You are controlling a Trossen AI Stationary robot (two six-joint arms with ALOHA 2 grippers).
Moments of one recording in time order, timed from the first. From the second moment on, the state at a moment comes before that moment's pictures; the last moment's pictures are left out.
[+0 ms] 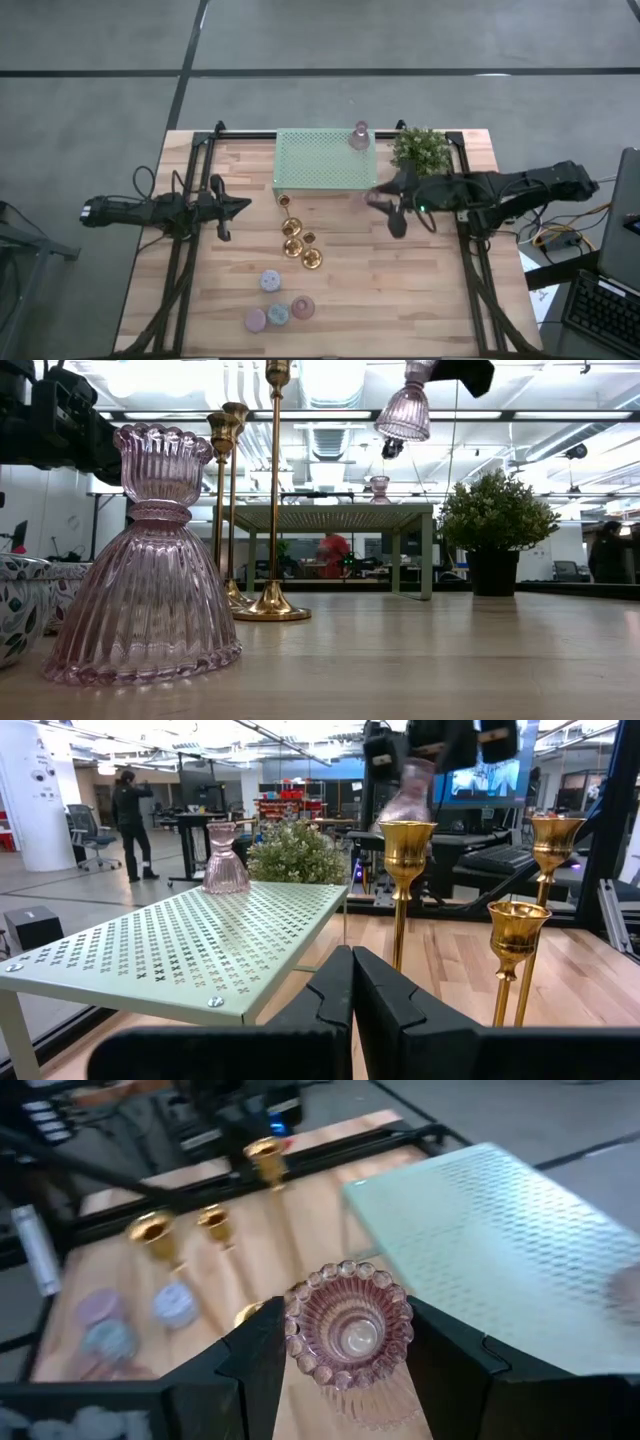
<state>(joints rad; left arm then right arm) -0.11 0.03 0.01 0.06 -0.35 0.03 0.15 1.08 1.02 -0.42 0.36 0.38</state>
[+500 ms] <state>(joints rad) -0.11 0.03 0.01 0.06 -0.35 0.03 -0.15 1.23 1.19 -0.54 0.21 0.33</state>
